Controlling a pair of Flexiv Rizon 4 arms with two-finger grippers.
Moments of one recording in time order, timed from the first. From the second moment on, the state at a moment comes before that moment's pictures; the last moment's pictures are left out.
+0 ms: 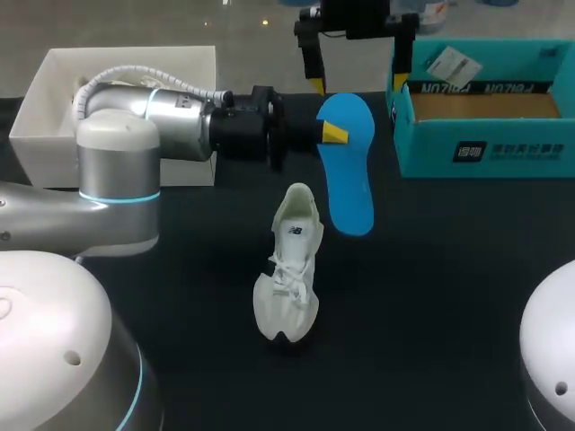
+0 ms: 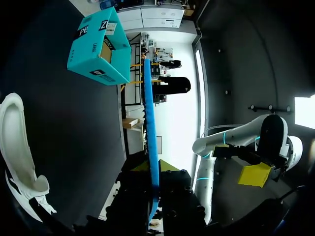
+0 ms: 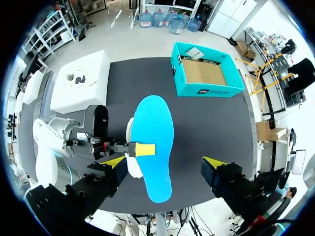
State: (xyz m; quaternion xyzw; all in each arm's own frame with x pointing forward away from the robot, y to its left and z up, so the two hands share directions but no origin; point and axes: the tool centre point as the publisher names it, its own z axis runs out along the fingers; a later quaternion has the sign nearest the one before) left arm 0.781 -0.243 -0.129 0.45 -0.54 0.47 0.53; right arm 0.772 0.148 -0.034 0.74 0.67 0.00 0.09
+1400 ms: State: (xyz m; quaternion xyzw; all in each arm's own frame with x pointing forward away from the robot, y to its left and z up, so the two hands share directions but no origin) left arm 0.789 -0.230 -0.132 0.46 -0.53 0.48 0.52; right arm 0.777 0.151 -0.045 0.73 0.68 0.10 0.02
